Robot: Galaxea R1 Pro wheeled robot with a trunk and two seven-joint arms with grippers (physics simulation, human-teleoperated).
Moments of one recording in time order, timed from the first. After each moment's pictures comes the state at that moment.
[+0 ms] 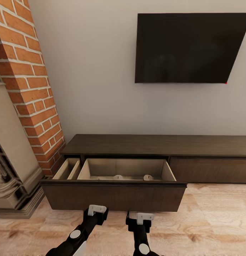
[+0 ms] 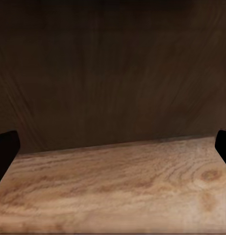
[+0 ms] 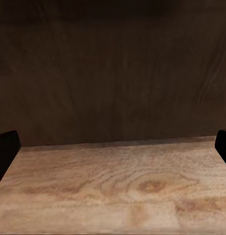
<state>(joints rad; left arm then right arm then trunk) -0.38 0.08 -0.61 -0.77 0.48 -0.09 0.13 -0.44 0.14 0.92 -0.51 -0.66 -0.36 -0.58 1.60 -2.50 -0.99</state>
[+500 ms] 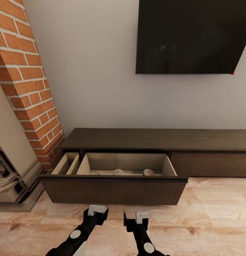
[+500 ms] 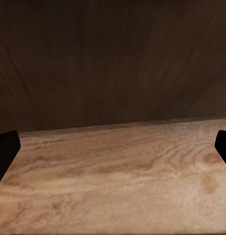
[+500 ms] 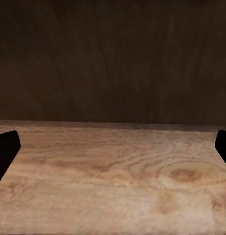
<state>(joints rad) -0.38 0.08 -0.61 -0.76 0.48 -0.09 0.13 -0.44 0.11 0.90 -0.51 -0.67 -0.36 -0.35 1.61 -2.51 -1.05</state>
